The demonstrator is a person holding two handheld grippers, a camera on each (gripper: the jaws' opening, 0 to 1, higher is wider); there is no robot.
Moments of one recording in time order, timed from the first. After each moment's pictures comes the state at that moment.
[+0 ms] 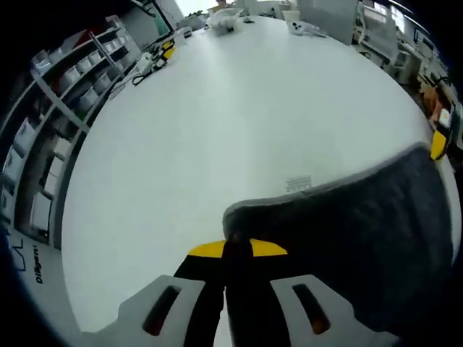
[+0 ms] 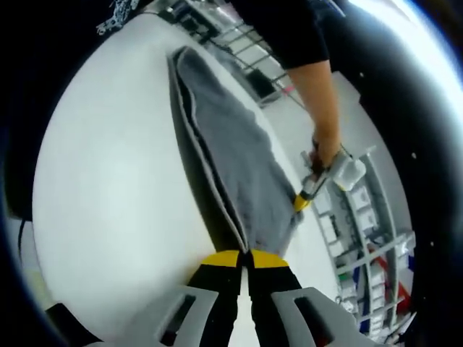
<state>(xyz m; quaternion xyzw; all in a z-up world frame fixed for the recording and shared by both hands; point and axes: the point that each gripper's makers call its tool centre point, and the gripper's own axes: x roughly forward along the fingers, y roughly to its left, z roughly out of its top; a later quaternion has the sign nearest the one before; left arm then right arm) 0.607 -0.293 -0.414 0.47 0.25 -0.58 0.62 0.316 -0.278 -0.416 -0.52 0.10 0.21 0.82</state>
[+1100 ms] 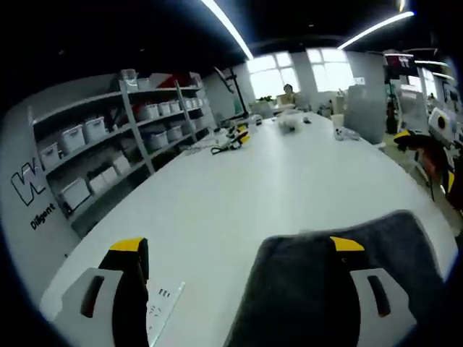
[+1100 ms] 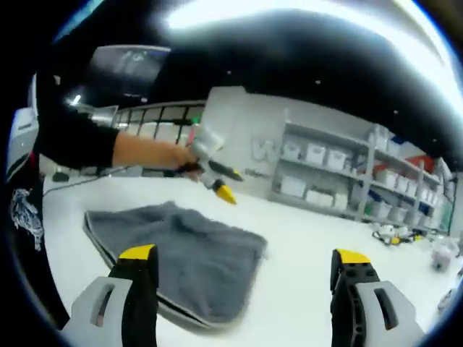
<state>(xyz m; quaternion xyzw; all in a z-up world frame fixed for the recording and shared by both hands) 0.625 -0.226 -0.284 0.22 0.08 -0.56 0.80 0.334 -0.317 -0.292 -0.08 0.01 0.13 0.99</state>
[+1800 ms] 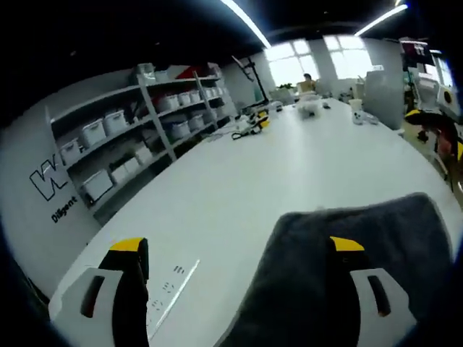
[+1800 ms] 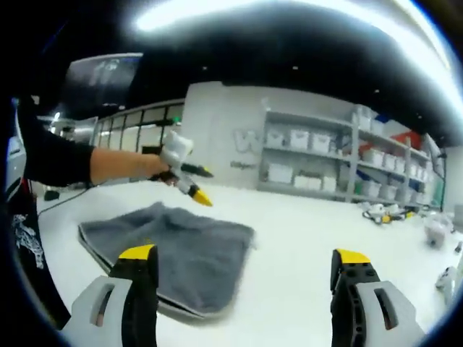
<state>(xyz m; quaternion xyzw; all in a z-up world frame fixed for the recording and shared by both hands) 0.626 -0.202 -0.305 0.25 0.08 -0.48 0.84 0.319 -0.339 -0.296 -0.06 0.03 0.08 0.99</state>
